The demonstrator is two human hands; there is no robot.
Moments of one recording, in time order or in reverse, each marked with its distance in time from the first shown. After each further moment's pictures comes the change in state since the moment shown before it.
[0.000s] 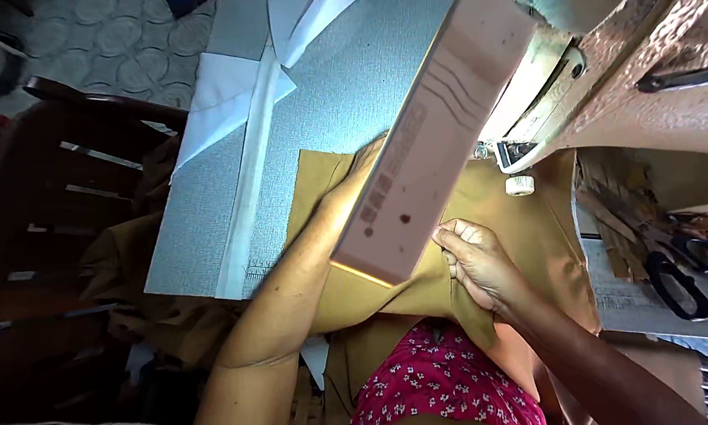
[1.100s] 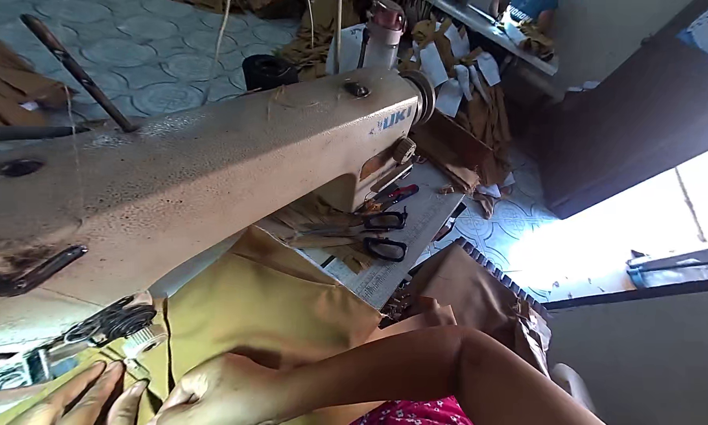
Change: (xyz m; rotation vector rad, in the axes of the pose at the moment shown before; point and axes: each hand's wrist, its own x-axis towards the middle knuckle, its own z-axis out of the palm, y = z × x) left_hand -0.029 0.071 0.009 0.069 -0.107 -0.153; right_hand 0.000 -0.006 -0.009 -0.304 -0.135 -0.248
